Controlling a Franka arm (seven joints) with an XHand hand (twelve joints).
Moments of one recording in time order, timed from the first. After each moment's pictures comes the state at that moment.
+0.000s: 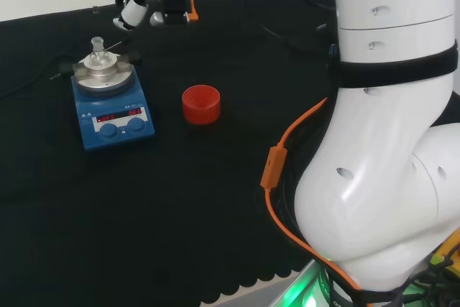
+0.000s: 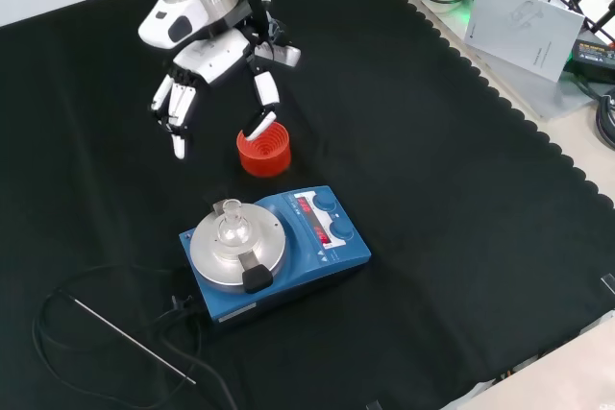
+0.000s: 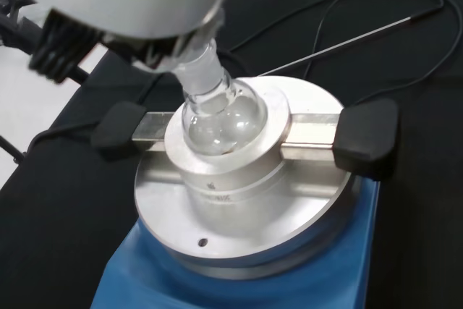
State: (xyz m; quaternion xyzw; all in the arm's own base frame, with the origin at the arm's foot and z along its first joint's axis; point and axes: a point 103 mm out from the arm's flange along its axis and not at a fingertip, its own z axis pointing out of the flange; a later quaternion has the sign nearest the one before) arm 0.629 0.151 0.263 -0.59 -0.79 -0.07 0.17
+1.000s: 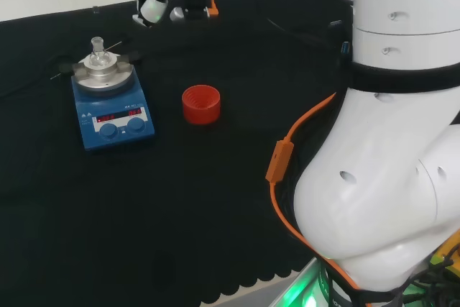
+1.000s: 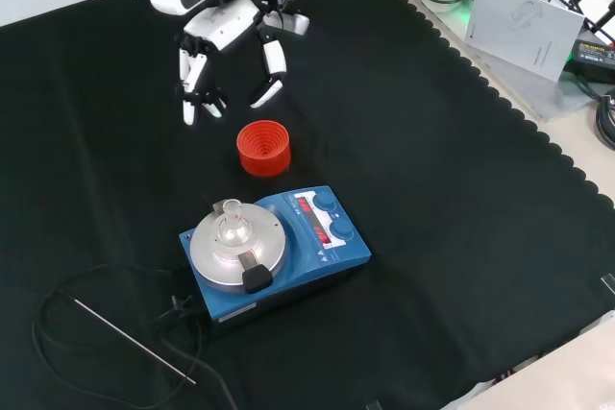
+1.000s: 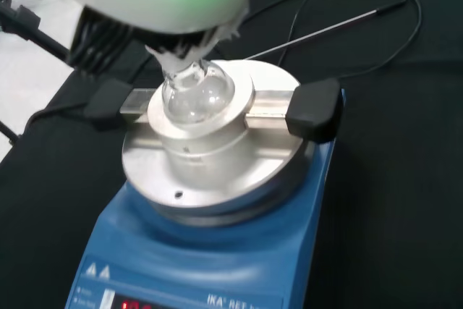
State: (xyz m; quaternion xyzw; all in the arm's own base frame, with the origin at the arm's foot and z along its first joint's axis) arm 0.594 0.117 0.281 -0.59 -0.79 -0.05 0.17
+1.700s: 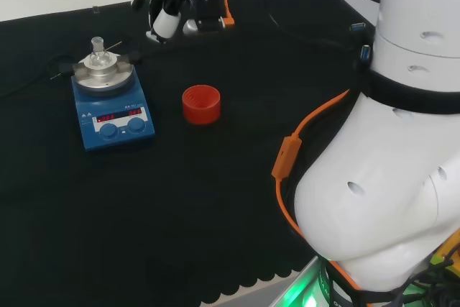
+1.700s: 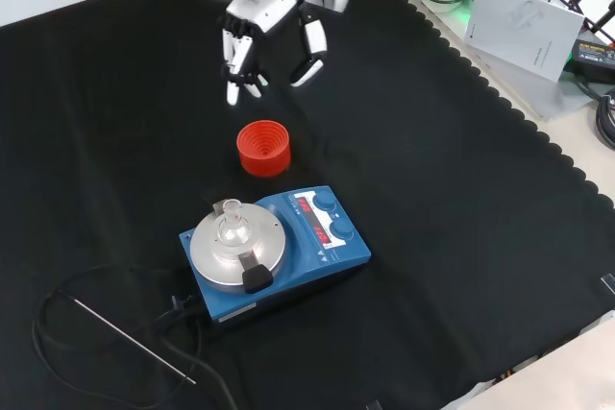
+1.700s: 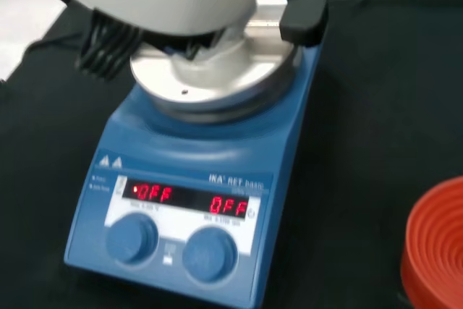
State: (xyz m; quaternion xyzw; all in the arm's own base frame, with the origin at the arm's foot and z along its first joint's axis) arm 0.522 0.112 0.286 -0.60 -0.78 0.00 0.17
